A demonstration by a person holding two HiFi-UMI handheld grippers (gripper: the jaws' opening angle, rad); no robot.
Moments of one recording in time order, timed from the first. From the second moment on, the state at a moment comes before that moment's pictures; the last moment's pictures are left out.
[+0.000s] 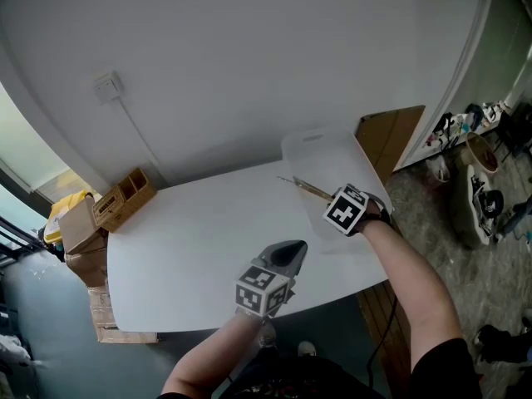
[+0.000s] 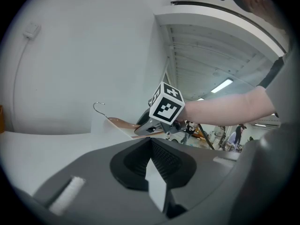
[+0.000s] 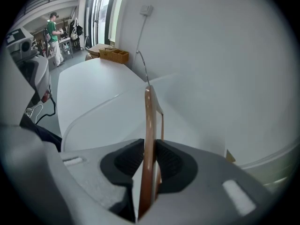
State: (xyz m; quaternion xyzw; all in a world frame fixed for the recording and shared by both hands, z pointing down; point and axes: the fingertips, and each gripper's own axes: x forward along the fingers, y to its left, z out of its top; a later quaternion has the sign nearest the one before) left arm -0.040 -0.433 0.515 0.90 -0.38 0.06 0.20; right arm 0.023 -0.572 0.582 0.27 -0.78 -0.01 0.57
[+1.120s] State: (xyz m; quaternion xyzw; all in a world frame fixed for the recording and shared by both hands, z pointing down) left arm 0.023 -0.339 0.474 0.89 -0.42 0.06 0.16; right arm 0.053 -0.480 0.499 0.27 -0.83 -0.08 0.48
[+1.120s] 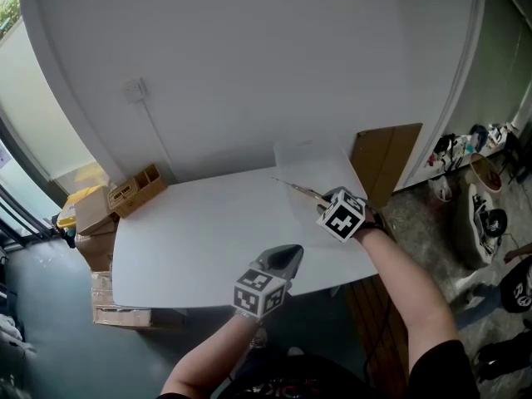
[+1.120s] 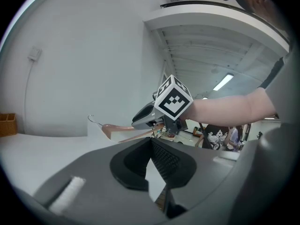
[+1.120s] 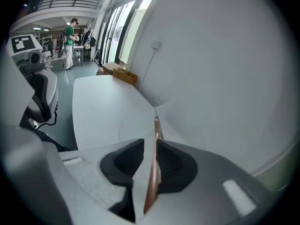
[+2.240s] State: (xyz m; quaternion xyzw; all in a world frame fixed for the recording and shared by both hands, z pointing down) left arm 0.044 -0.269 0.469 0.89 -0.43 0.05 0.16; right arm 0.100 -0.336 0.463 0.34 -0.92 0.08 0.19
